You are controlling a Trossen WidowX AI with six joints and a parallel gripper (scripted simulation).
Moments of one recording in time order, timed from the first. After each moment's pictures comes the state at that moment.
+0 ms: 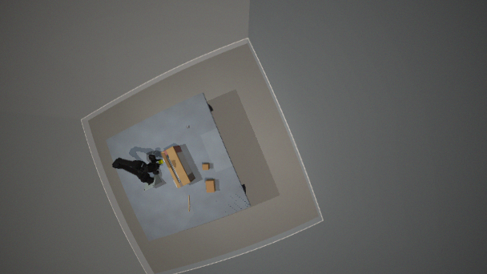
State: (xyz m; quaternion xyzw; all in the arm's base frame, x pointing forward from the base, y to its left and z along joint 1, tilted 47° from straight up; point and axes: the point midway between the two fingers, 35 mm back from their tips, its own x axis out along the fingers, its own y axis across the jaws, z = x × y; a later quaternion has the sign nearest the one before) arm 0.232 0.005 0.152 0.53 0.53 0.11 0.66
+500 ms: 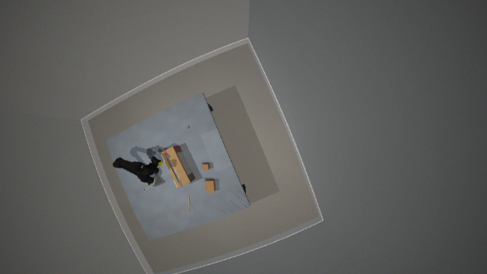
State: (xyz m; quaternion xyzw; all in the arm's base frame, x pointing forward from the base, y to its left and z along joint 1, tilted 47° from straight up) arm 0.230 -0.007 0.158 0.72 0.53 -0.05 0.45
